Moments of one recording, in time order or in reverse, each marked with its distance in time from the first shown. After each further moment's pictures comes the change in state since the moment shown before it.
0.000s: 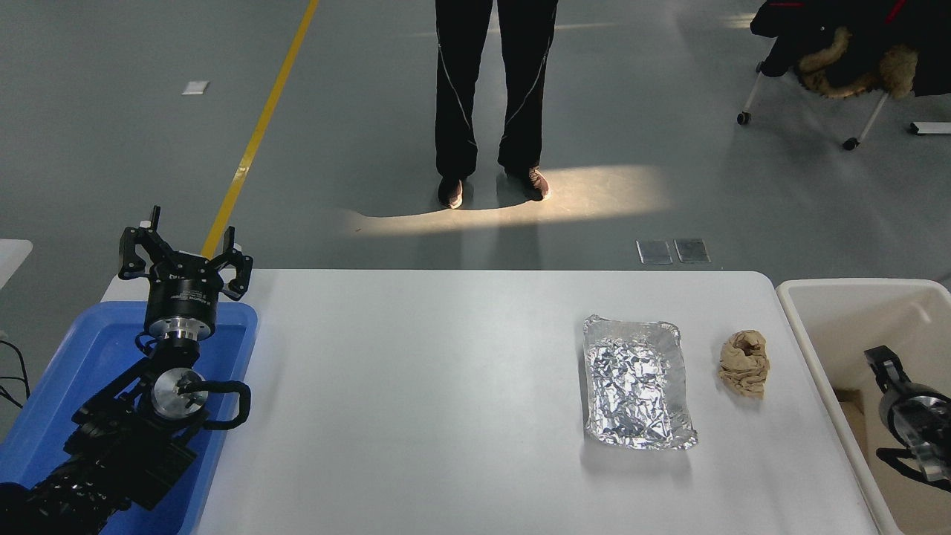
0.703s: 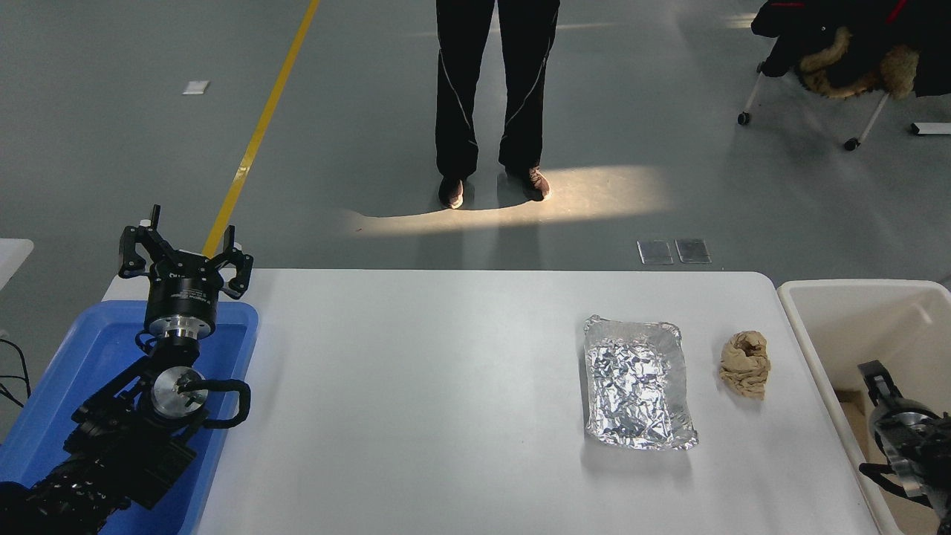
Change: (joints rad) left arm -0.002 0.001 0.001 -0.001 -0.001 0.000 0.001; right arm -0.026 0.020 0.015 -0.023 -0.001 -0.026 0.000
